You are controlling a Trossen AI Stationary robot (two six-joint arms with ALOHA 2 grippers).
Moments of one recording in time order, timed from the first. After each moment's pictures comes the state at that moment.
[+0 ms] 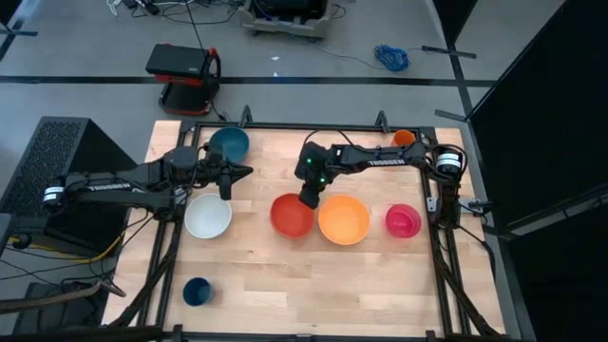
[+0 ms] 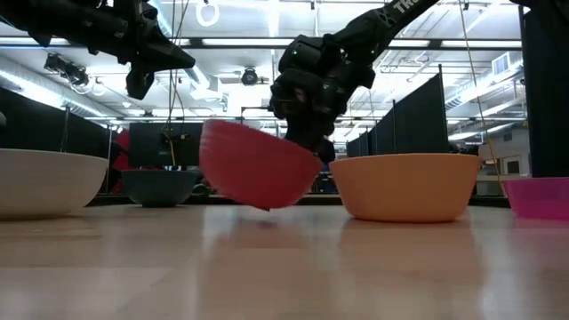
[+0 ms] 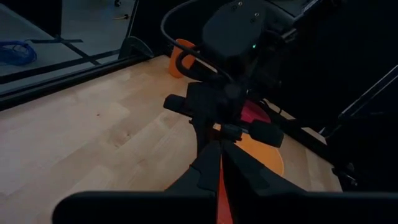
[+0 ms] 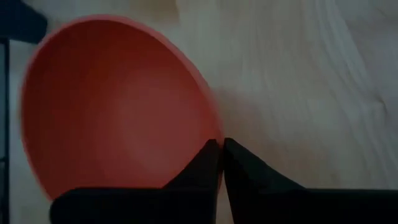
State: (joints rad) left arm 0.23 0.62 0.47 -0.05 -0.02 -0.50; right arm -0.24 1.95 1.38 -0.40 -0.40 0.25
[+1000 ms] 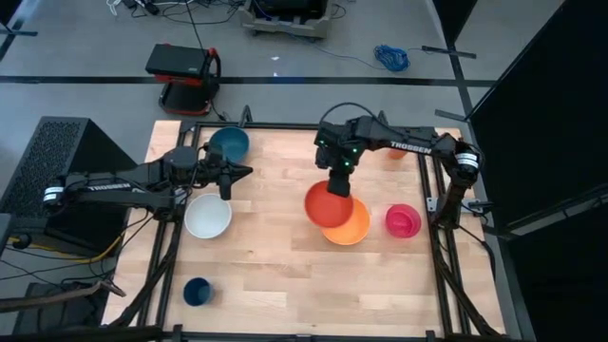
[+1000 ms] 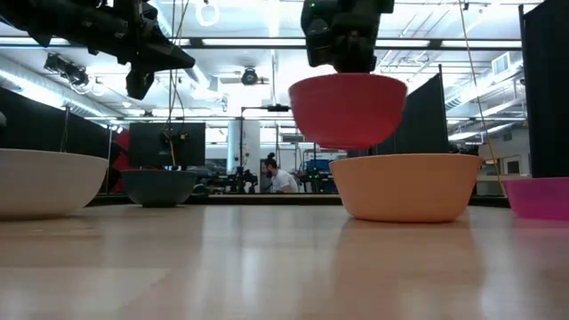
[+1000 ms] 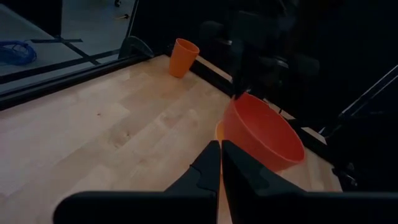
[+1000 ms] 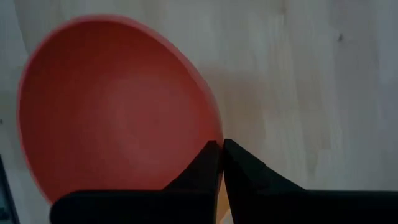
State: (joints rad) left arm 0.23 0.62 0.47 -0.04 -0.02 -0.50; right arm -0.27 1.81 1.71 -1.24 -0.22 -0.07
